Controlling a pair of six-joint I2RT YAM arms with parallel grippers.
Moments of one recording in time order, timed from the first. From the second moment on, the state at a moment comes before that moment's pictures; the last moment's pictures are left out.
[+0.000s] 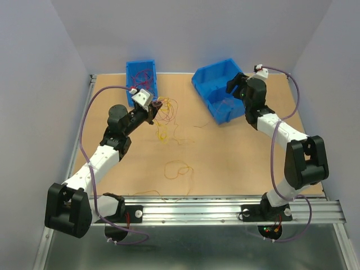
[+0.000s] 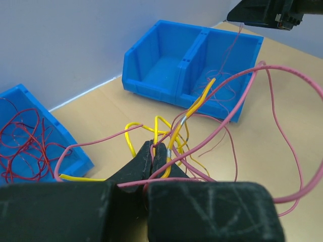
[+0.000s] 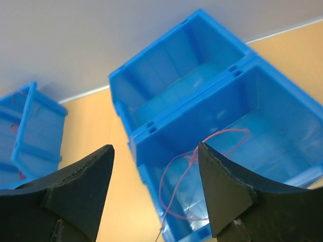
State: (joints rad) left arm -0.31 1.15 0.73 0.45 0.42 0.04; right arm 0.22 1.61 1.08 0.39 0.16 0.47
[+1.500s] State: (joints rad) left arm -0.31 1.15 0.73 0.45 0.41 0.04; right arm 0.57 1.77 1.04 0.02 0.47 0.50
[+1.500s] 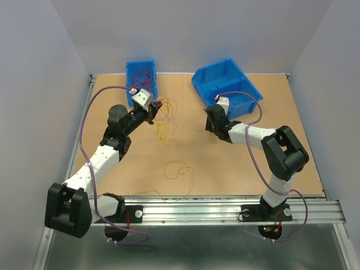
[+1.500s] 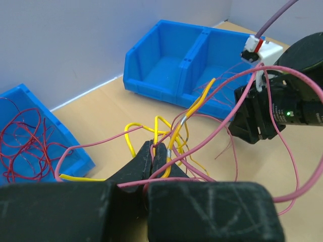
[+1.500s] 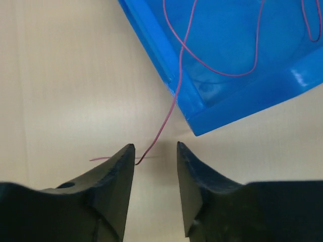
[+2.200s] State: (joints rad) left arm -0.31 1.18 0.73 0.45 0.41 0.04; right arm 0.40 1.79 1.20 0.04 0.38 0.47
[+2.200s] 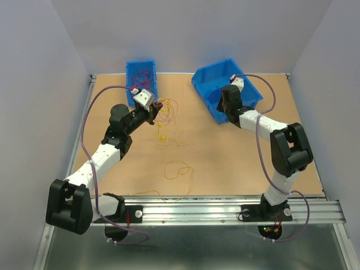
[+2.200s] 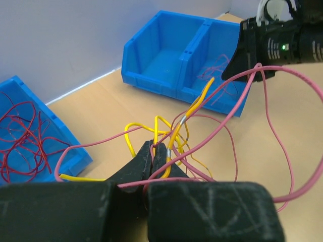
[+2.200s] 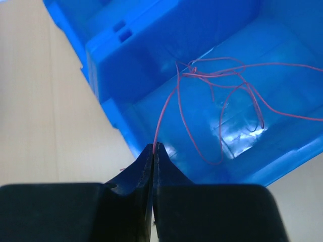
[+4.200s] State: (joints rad) left arm -0.43 1.29 0.81 0.31 0.43 0.09; right arm 0.47 1.49 0.78 0.78 -0.83 0.23
